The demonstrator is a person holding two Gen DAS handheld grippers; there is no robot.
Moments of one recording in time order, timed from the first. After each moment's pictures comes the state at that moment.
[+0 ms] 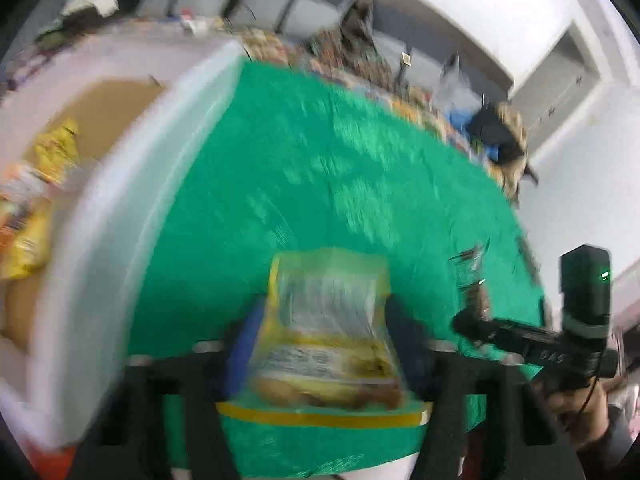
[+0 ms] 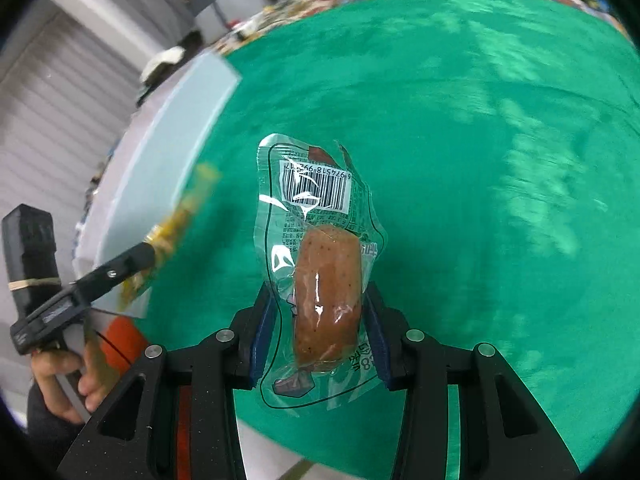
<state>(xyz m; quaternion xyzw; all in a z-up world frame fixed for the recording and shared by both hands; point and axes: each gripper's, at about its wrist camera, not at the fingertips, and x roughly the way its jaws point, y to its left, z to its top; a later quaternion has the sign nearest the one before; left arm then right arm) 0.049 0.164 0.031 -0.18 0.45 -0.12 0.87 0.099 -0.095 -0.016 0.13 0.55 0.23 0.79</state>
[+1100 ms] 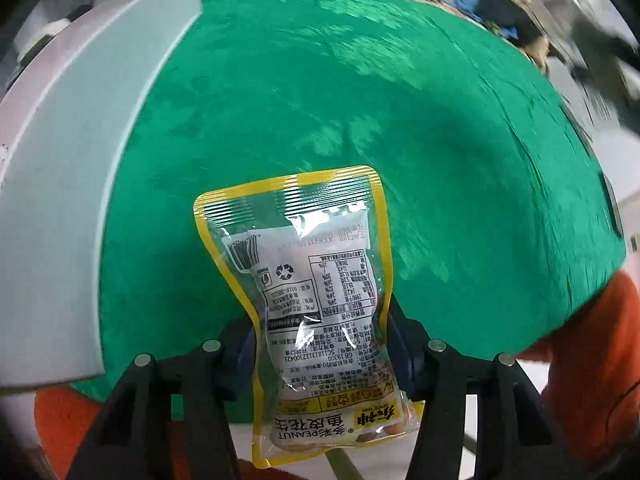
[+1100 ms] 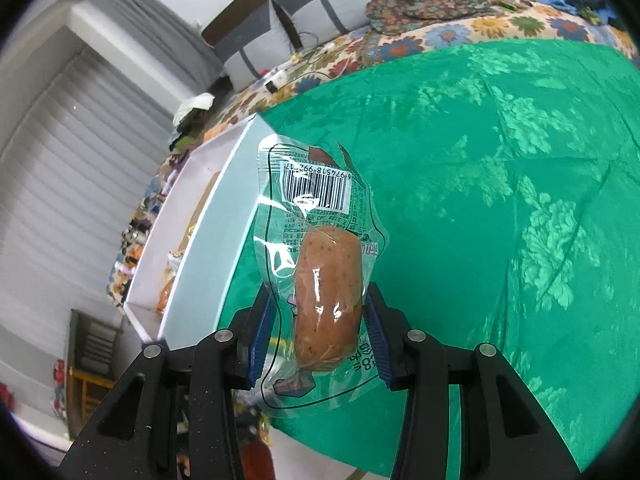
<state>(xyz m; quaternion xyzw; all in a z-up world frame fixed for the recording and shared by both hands) 0.032 0.092 -0.055 -0.02 0.58 -0.10 0.81 0.113 -0.101 0.060 0.19 0.48 0.24 0.82</state>
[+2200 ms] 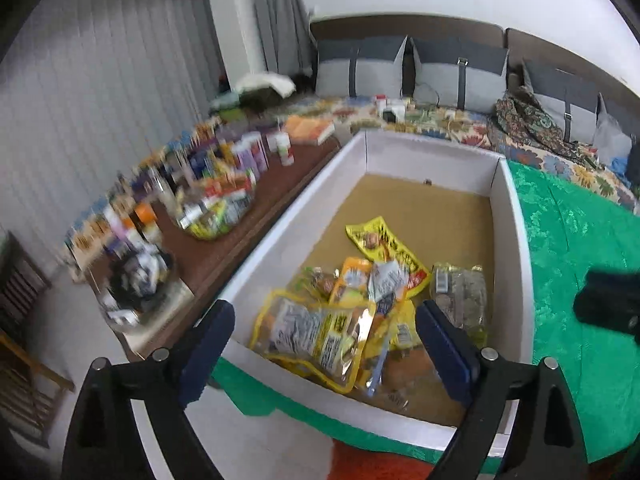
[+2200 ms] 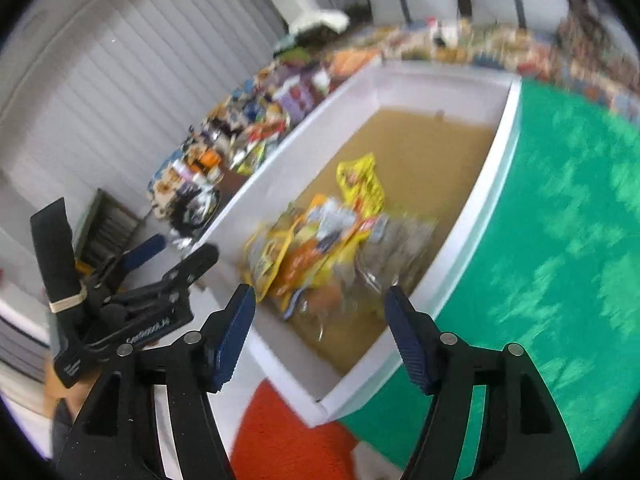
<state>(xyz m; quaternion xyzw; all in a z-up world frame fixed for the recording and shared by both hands) -0.022 0.359 0.104 -0.01 0.37 0.21 0.90 0.098 0.217 0.097 0.02 0.47 0.41 0.78</state>
